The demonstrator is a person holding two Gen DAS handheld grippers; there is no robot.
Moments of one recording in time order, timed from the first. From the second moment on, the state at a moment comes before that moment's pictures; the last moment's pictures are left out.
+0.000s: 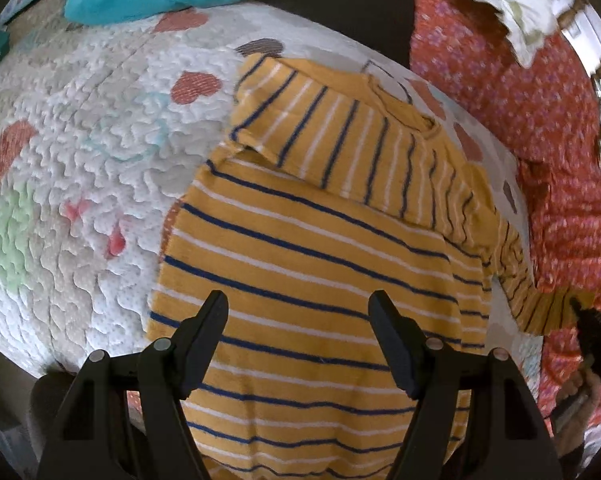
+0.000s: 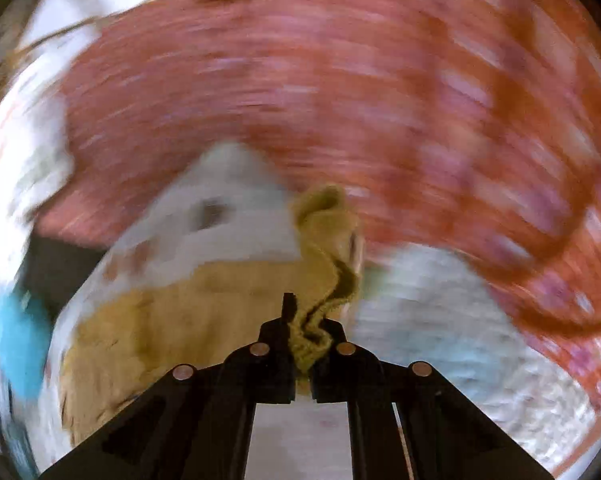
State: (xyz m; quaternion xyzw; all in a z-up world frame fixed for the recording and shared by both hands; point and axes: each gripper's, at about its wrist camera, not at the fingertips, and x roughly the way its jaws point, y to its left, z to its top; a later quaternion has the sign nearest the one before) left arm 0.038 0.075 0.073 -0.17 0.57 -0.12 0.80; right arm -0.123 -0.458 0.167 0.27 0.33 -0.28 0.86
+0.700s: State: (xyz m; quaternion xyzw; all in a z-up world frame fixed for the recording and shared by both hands) left arm 0.081 0.135 0.052 -0.27 0.56 -0.12 0.78; right arm 0.088 -0.141 0.031 0.27 0.52 0.13 0.80
